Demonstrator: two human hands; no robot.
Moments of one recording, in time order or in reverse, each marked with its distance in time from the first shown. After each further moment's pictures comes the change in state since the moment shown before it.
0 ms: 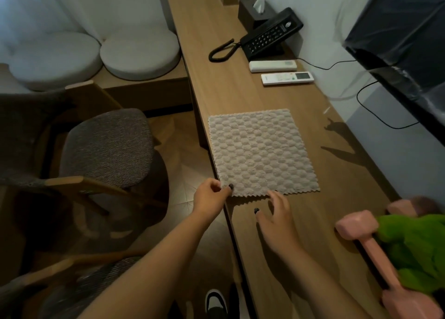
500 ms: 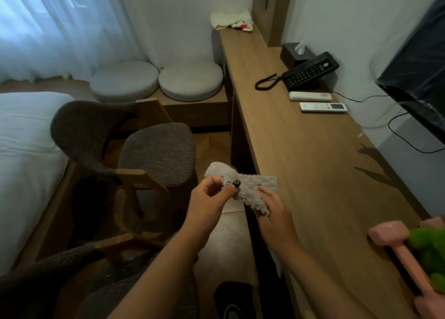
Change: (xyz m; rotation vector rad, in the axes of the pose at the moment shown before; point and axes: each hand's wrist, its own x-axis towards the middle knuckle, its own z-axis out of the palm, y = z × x) left_hand -0.153 0.006 -0.145 -0.436 0.040 0.264; right_hand -0.094 -0.101 0.045 0.068 -0.017 -0.462
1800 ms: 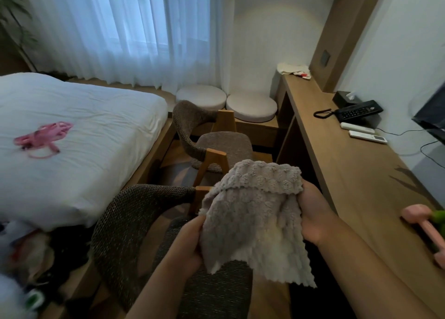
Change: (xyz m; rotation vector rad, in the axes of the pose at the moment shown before) left_hand -0.342 -0.088 -0.259 -0.687 0.091 -0.332; right_hand -0.289 -0.250 0.079 1.010 -0.458 0.488
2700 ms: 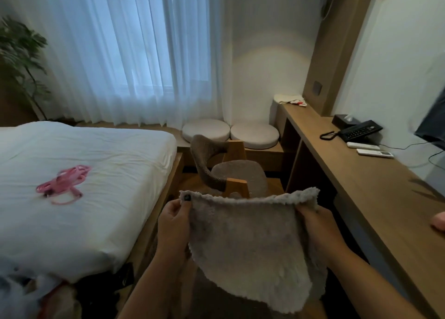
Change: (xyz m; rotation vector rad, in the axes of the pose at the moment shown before) left_hand -0.051 0.156 -0.096 0.486 0.375 0.652; right_hand -0.004 0.073 0.115 -0.536 0.438 -0.393
